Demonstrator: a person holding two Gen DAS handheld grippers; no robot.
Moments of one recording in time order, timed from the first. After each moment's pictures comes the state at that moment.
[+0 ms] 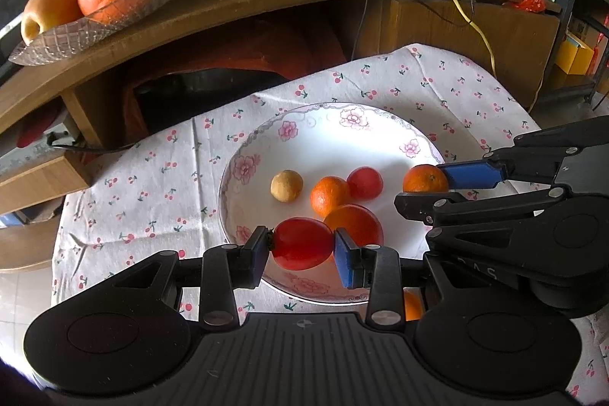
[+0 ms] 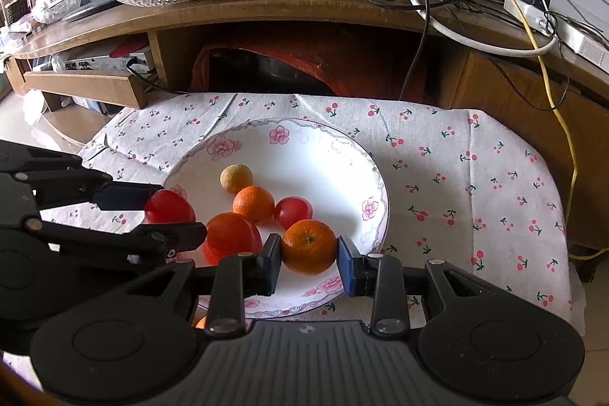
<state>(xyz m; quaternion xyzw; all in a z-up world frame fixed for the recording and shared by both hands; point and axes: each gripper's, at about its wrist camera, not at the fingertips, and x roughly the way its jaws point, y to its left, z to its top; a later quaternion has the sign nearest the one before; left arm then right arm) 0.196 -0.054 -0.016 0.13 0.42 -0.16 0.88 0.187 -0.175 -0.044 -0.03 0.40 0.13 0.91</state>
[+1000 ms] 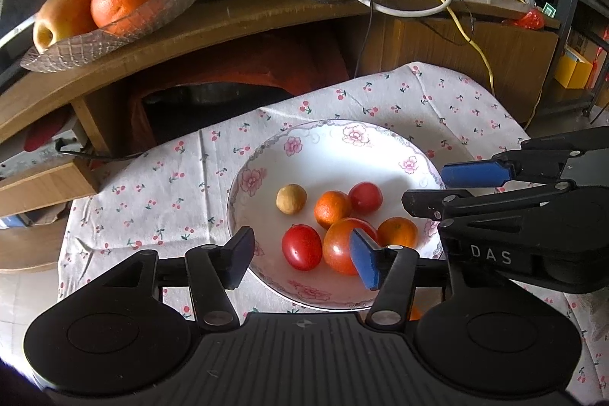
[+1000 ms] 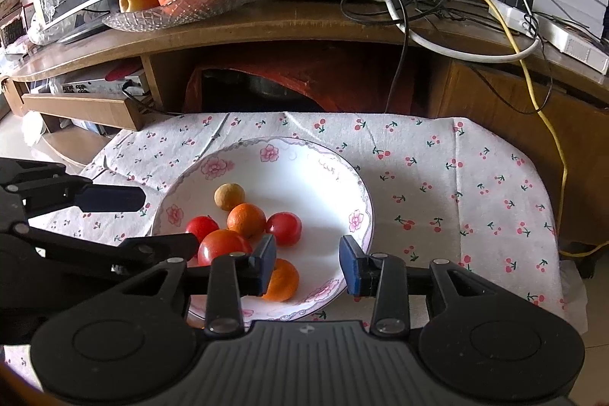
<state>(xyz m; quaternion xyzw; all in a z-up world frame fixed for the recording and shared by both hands) 0.191 -0.049 -0.005 0.11 0.41 -0.16 0.89 0.182 -0.188 -0.034 0.00 0.38 0.12 0.92</state>
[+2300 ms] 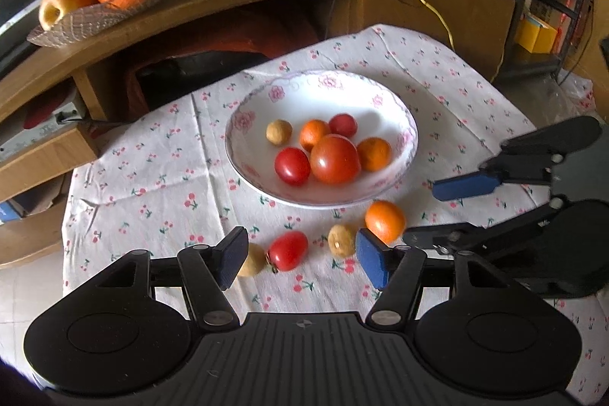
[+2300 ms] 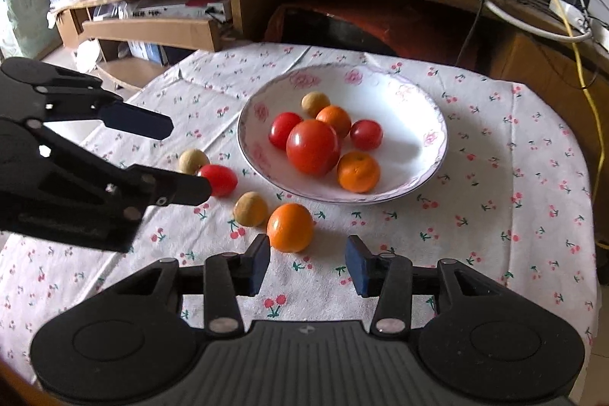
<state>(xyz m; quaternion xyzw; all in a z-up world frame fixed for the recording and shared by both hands) 0.138 -0.016 -0.010 0.14 0.42 -0.21 0.87 0.117 -0.163 -0.062 -0.07 0.42 0.20 0.88</state>
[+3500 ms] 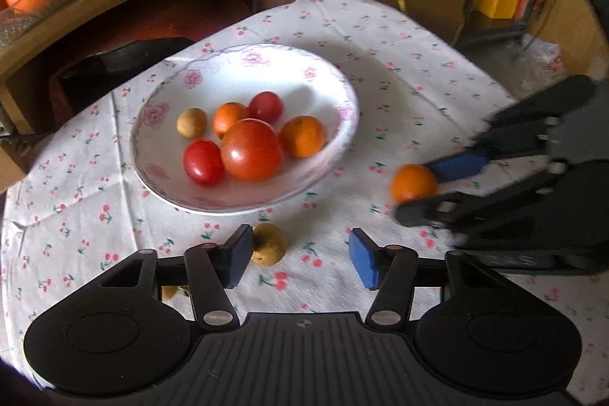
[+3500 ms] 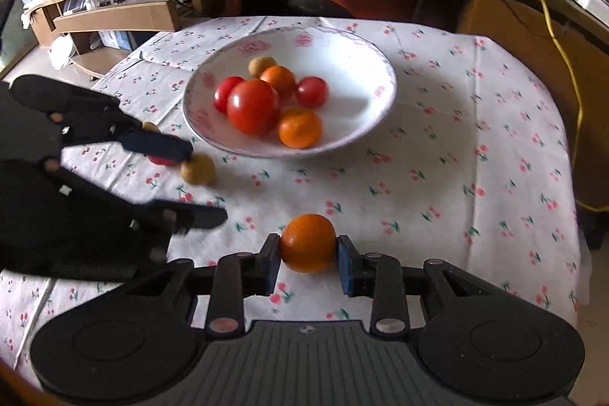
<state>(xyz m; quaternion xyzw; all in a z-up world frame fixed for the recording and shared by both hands) 0.147 -0.062 -0.046 0.16 0.44 -0.27 0.84 0.119 -0.200 -0.076 -0.05 0.45 0.17 0.87</state>
